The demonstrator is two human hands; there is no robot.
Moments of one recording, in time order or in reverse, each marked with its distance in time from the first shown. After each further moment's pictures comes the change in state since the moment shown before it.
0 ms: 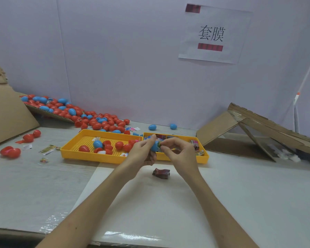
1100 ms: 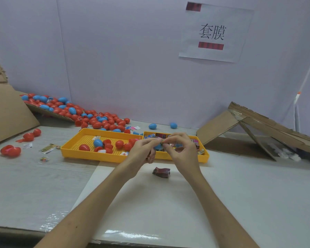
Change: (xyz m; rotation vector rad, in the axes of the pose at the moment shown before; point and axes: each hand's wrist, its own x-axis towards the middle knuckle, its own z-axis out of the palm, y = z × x) left_hand -0.003 0.001 0.001 0.022 -0.091 0.109; right_hand 0.001 0.002 -0.003 -0.096 0.059 -0.040
